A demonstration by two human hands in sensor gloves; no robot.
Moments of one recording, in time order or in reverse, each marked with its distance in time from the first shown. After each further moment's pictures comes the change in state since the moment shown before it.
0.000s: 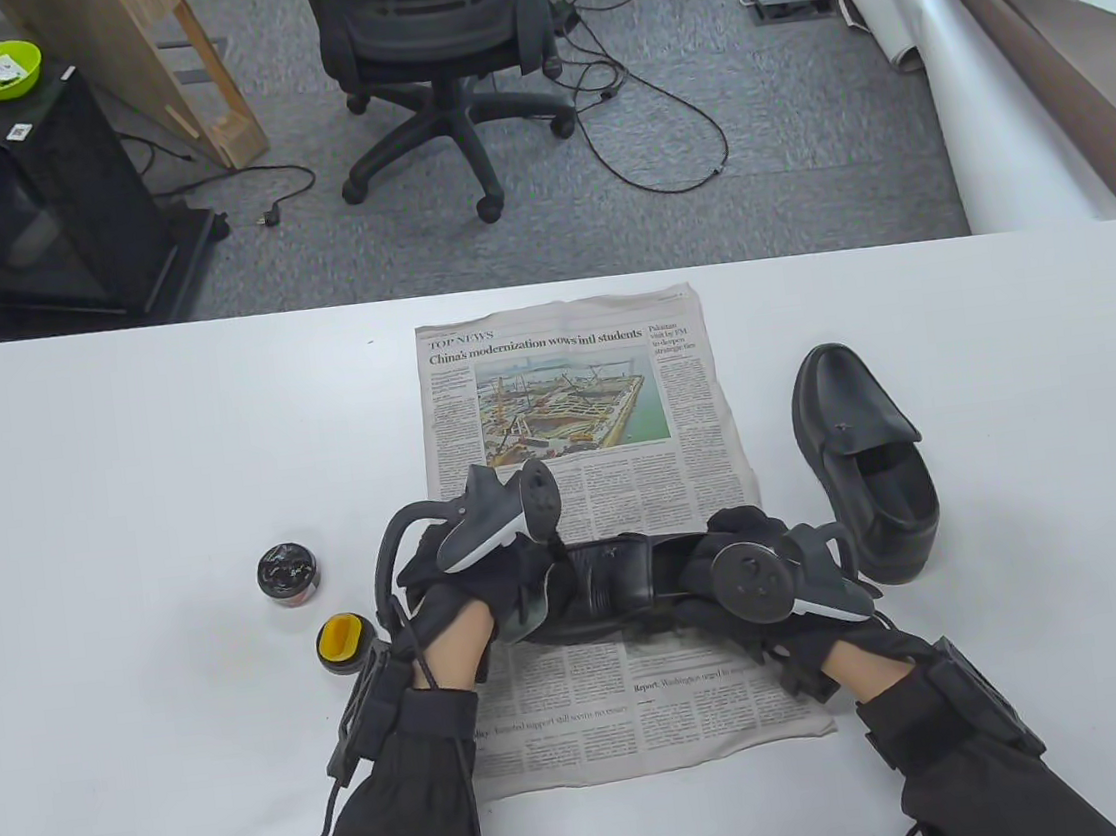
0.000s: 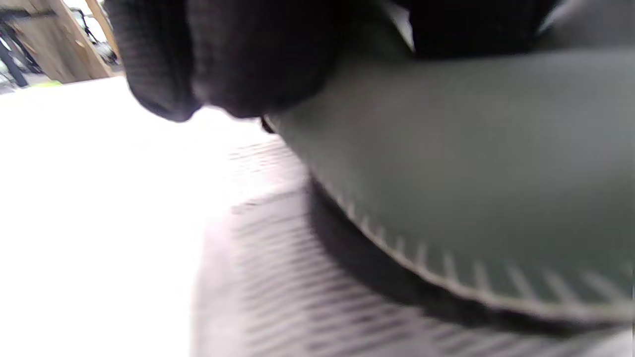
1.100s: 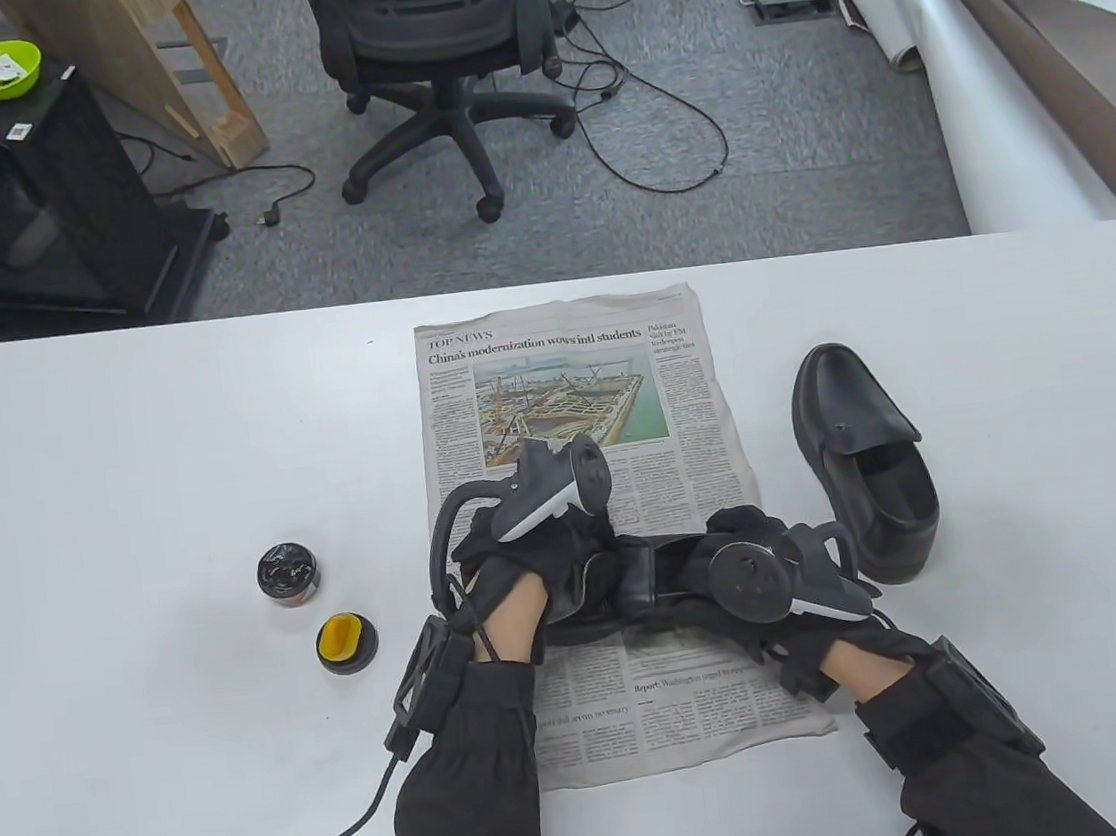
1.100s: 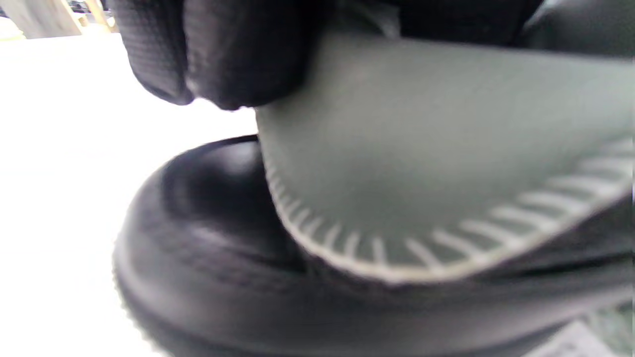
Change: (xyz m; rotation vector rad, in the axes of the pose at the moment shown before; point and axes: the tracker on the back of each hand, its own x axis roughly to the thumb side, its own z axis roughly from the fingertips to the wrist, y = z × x) left_hand 0.039 0.011 -0.016 -0.109 -0.038 0.095; right_hand 0.001 0.000 -0.001 0.003 0.002 0.013
